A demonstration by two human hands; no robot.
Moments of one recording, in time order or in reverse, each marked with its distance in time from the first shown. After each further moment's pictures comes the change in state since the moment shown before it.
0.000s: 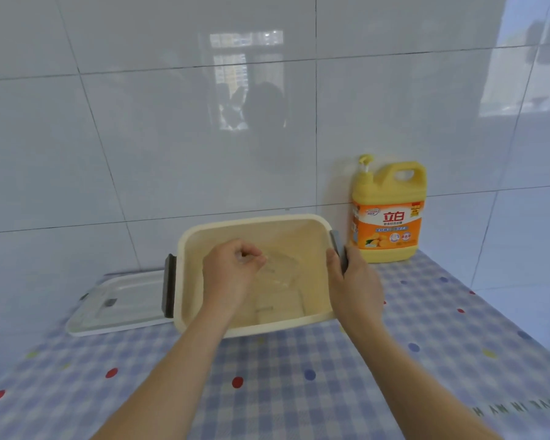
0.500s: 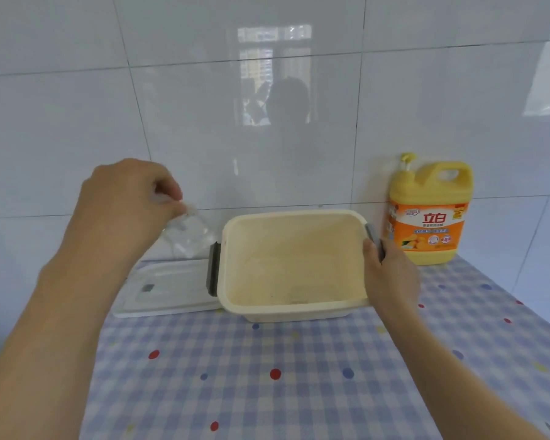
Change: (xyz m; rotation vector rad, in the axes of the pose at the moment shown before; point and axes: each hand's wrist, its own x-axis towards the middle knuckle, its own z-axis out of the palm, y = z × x) left_hand 0.009 0.059 -0.177 0.585 0.143 0.155; right_hand 0.016 -0.005 0.016 -0.013 0.054 0.034
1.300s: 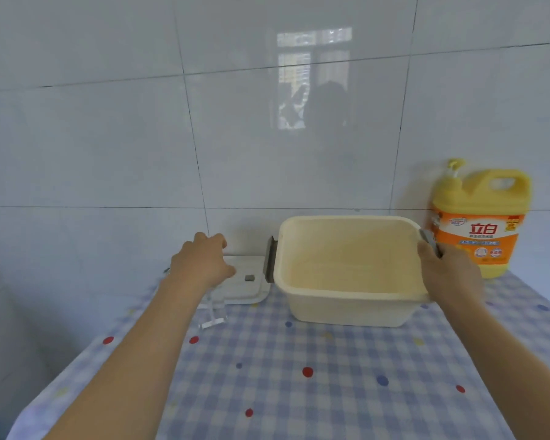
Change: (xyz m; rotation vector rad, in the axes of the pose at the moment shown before) left_hand -0.006 -0.070 0.096 0.338 -0.514 -0.241; right_hand 0.025 -0.001 -0.023 -0.064 -0.119 0.025
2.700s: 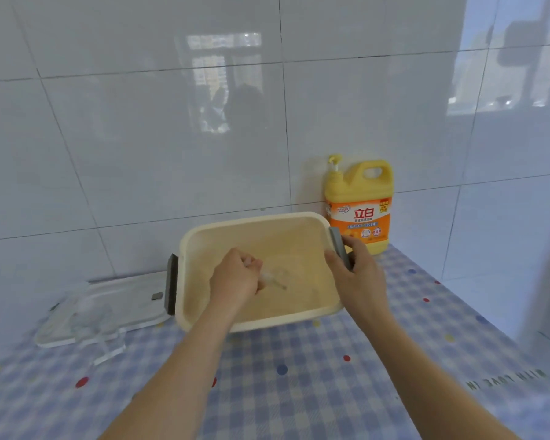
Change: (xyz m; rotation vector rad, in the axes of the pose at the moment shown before) left_hand -0.032 0.179 0.070 -0.836 -0.060 0.121; right_hand -0.032 0.034 -0.033 0.276 0.001 -0.017
